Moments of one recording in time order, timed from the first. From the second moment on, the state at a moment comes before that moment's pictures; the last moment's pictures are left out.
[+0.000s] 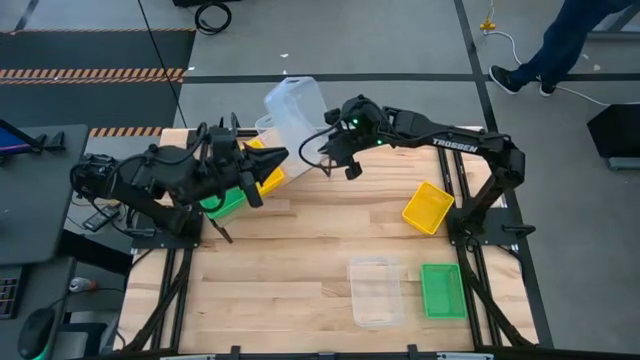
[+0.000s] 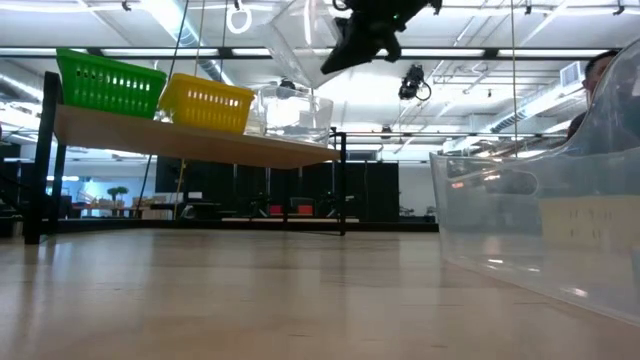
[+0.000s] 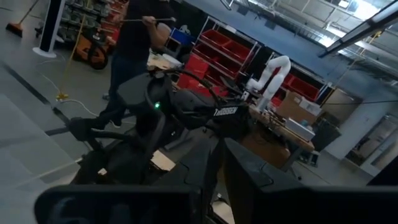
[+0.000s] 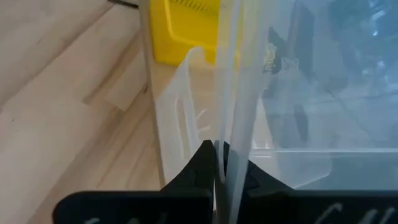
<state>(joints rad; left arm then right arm) -0.30 1.27 1.63 -0.33 -0.75 -0.51 -0.33 1.65 1.60 -0.60 -0.13 -0.89</state>
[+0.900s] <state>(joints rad) -0.30 1.27 1.63 -0.34 -0.75 -0.51 -0.37 1.67 1.60 -0.60 -0.13 -0.93</state>
